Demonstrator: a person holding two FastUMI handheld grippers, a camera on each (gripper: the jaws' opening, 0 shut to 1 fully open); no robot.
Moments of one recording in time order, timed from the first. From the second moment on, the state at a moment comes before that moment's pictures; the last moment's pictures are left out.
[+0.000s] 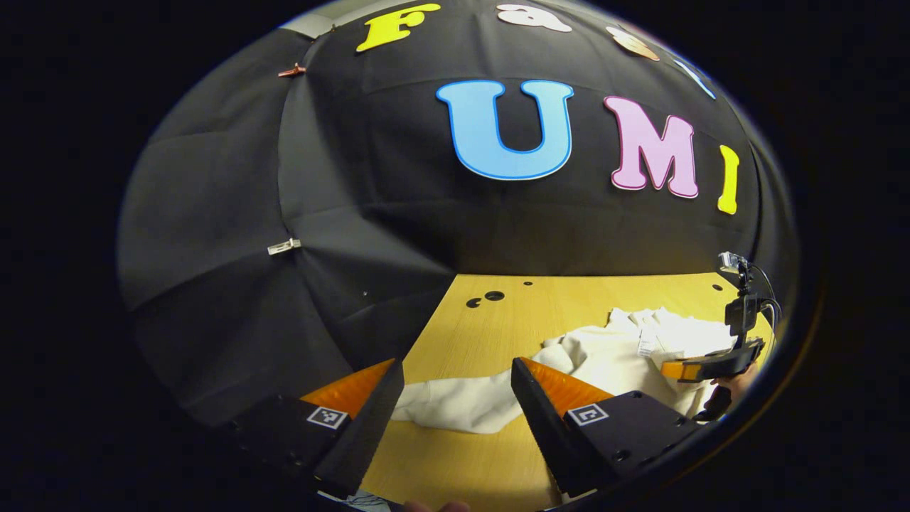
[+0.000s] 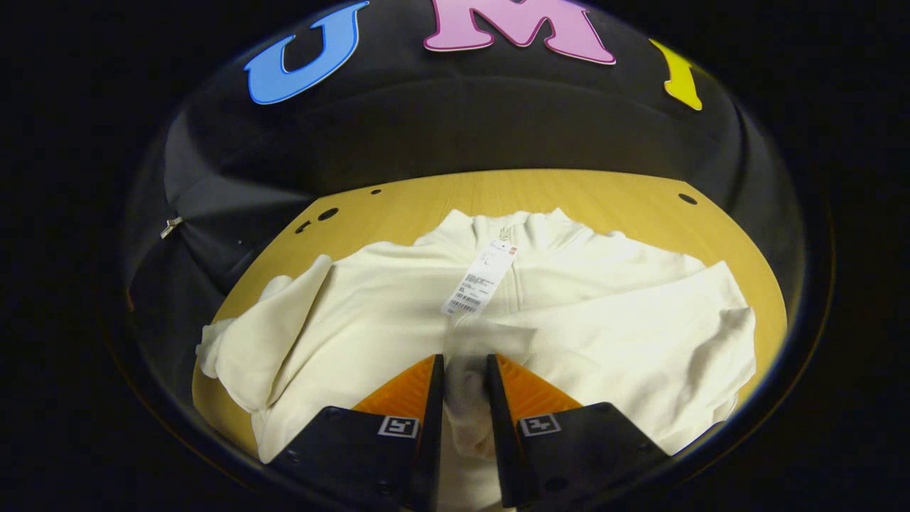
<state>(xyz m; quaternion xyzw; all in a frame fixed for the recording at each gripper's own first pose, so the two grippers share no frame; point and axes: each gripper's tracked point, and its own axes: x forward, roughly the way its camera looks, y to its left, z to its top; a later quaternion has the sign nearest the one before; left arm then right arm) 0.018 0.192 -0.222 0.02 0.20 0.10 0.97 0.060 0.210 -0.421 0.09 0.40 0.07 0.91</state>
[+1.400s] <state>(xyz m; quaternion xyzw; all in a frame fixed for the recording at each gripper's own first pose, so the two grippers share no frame) 0.065 0.274 -0.414 -0.02 0.40 0.09 0.91 -0.035 0.128 -0.309 0.14 0.40 0.08 0.90</state>
